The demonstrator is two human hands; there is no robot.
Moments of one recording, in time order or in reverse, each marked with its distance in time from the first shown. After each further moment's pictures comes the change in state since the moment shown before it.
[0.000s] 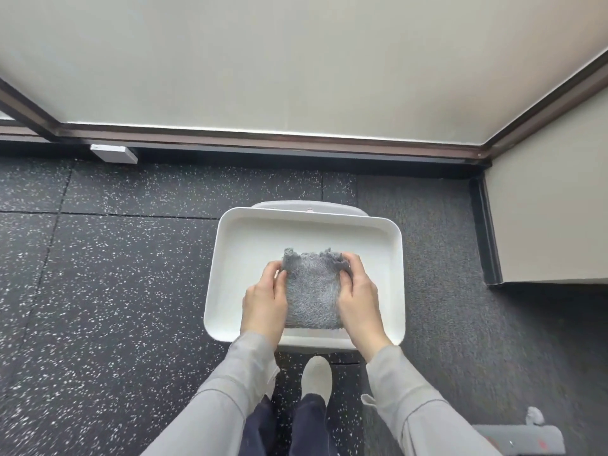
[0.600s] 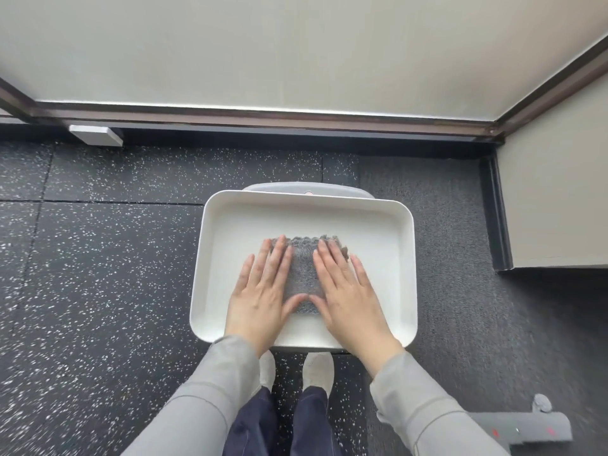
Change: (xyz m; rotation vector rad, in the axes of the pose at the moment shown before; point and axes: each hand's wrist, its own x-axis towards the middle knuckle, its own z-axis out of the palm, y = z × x) left_hand 0.014 -0.040 0.013 0.939 -0.127 0.472; right_hand 0.008 0.042 0.016 -0.971 -0.249 -0.470
